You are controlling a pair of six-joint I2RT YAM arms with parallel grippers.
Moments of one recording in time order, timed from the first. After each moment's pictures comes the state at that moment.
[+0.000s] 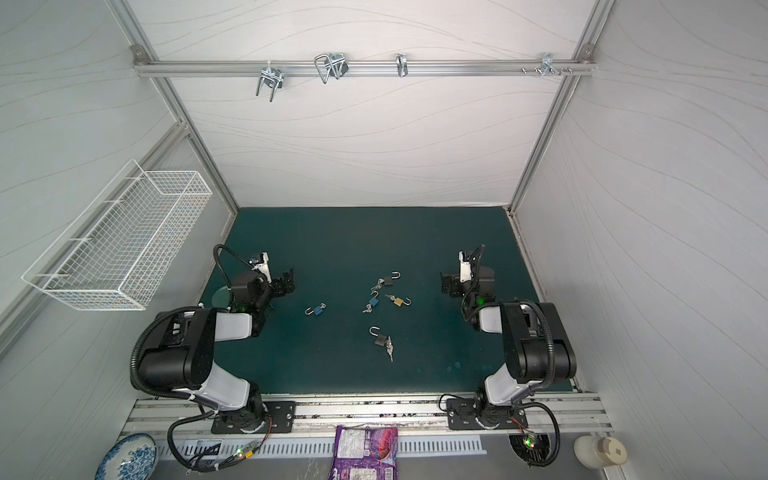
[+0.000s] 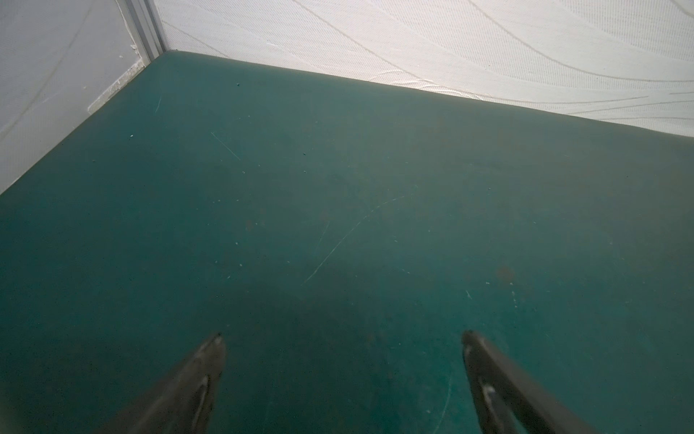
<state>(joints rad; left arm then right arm) 0.10 1.55 0.40 0.73 0.09 -0.11 0.07 1.56 0.45 0.65 -0.18 -0.02</state>
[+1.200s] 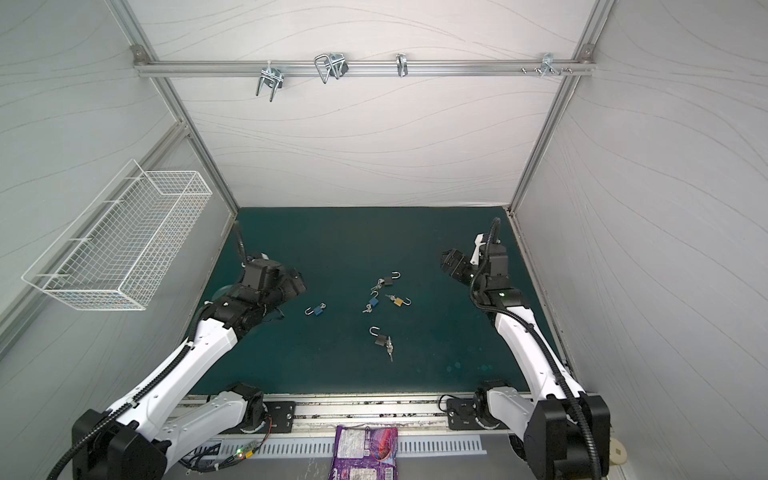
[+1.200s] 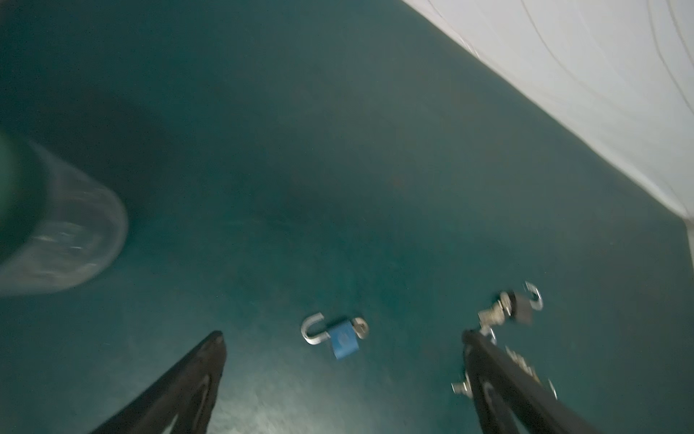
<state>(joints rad) -0.36 1.01 0.77 -0.57 -0.20 -0.75 0.18 1.08 0.78 -0.28 -0.27 0.60</state>
